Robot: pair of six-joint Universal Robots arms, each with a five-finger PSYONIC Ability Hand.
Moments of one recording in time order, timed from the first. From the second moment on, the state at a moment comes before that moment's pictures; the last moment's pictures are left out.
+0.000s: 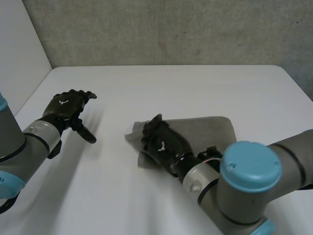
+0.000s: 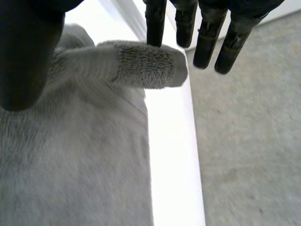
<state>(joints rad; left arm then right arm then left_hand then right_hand) 4.51 -1.89 -1.70 3.37 -1.36 3.27 2.29 -1.12 1.69 -0.41 1.38 2.11 0.31 0.31 0.30 0.31 0.11 0.25 0.24 0.25 0.25 0.06</state>
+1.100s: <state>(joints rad) 4.30 -1.89 -1.64 3.38 -1.37 3.26 1.92 -1.38 1.69 -0.19 1.21 2.65 0.31 0.31 0.30 0.31 0.11 1.25 1.34 1.34 1.33 1.16</state>
